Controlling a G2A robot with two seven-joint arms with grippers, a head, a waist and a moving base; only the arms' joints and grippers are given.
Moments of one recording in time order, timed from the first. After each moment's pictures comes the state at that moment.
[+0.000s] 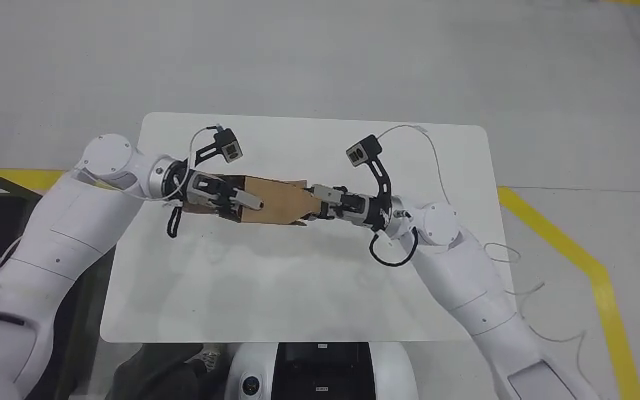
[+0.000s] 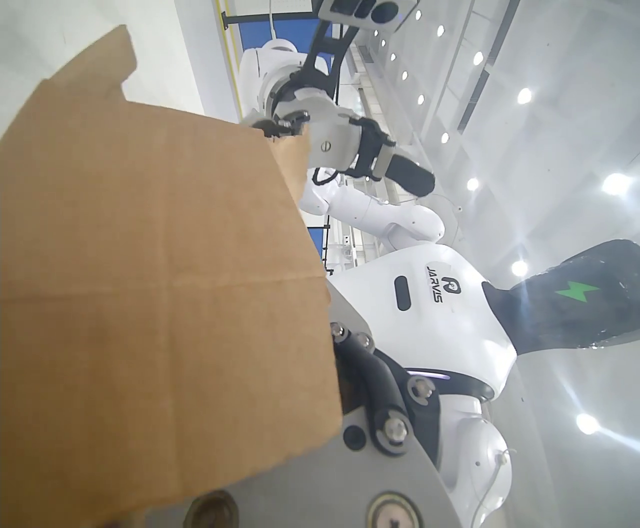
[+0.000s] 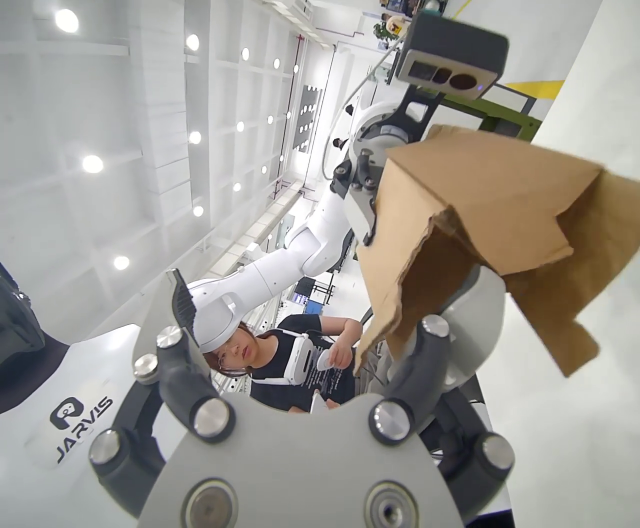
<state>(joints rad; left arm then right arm) 0.71 -0.70 -0.82 -1.31 -0.94 -0.17 -1.54 -0.99 -1.35 0.97 -1.38 0.54 -0.41 0.99</state>
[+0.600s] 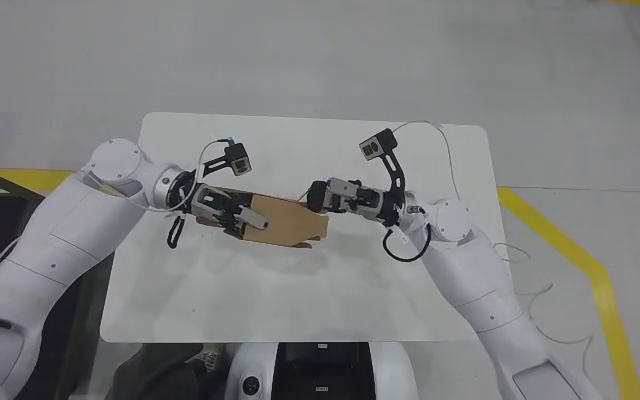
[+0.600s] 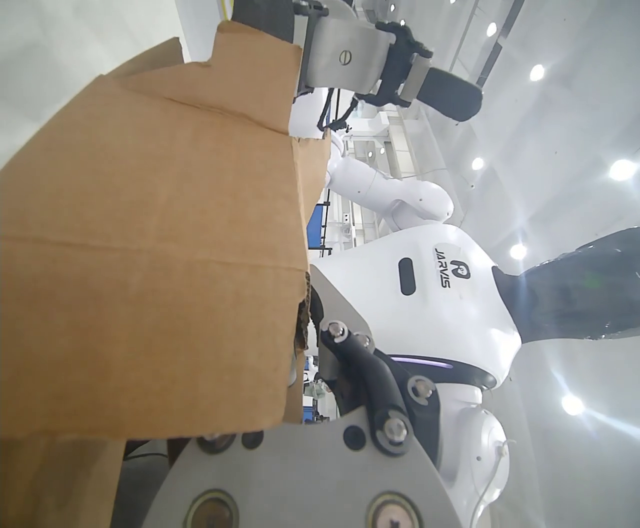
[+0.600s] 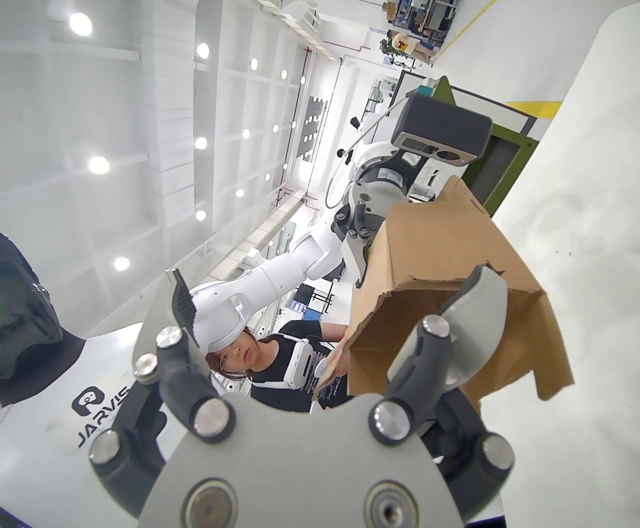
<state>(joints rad) 0.69 -0.65 -0.71 -1.40 -0.96 -0.17 -1.54 -0.99 -1.34 1.01 -1.38 0.57 -0.42 1.05</state>
